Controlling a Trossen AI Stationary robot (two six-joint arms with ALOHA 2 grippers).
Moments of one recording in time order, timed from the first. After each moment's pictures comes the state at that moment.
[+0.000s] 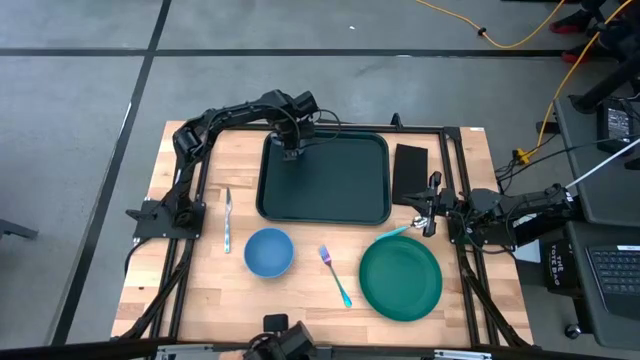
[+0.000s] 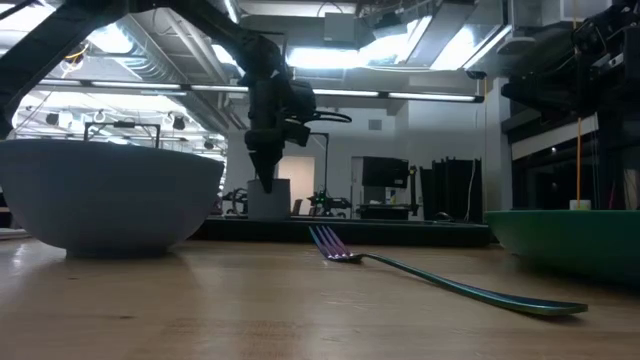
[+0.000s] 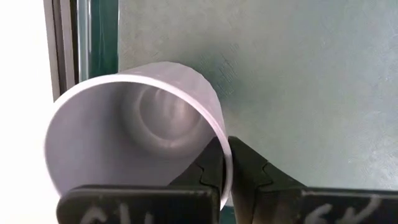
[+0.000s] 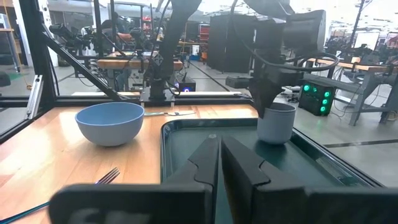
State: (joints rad) left arm 0.65 2.05 1.71 -1.09 0.02 0.53; right arm 0.19 0.04 0.01 0.08 0.39 -0.05
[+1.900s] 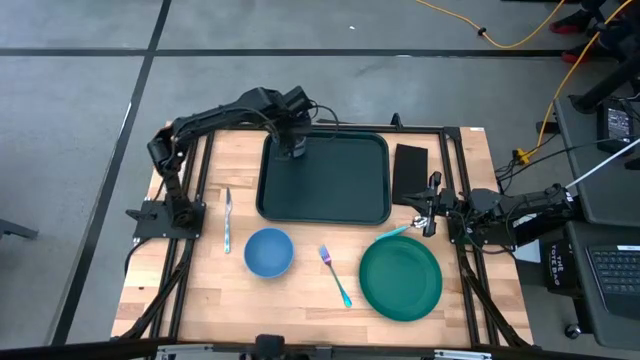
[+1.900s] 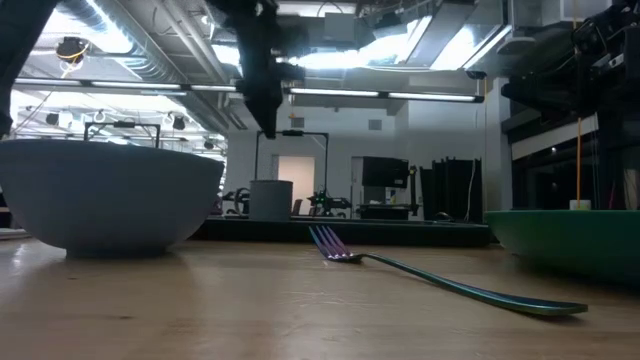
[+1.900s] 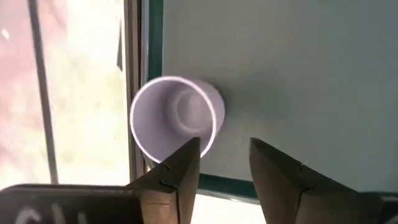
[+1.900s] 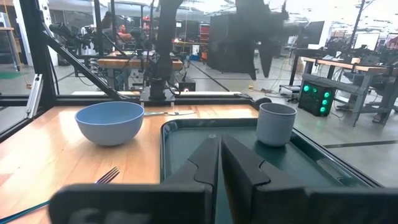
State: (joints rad) left arm 0.55 1.81 1.71 -1.13 -0.09 0.54; right arm 0.19 0.04 0.01 0.08 0.39 -0.06
